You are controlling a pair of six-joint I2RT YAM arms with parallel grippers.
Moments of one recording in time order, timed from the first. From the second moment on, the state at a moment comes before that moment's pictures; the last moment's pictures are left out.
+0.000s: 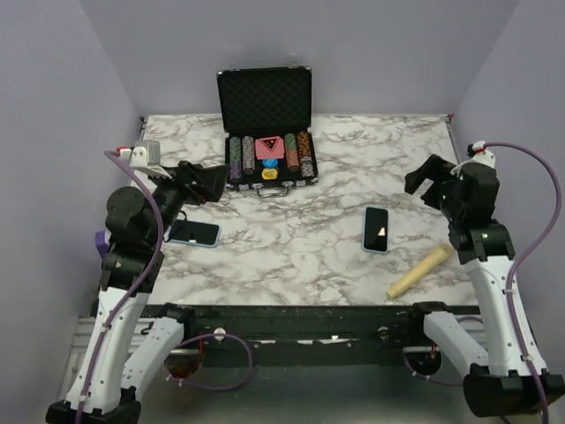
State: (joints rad) left arm -0.22 0.67 0.95 -0.19 0.22 -0.54; right arm 0.03 0.85 0.98 -0.53 0.08 0.42
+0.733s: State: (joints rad) left arm -0.40 0.85 1.05 -0.24 0.32 -0.56; right arm 0.03 1.15 0.98 -0.59 -0.07 0.45
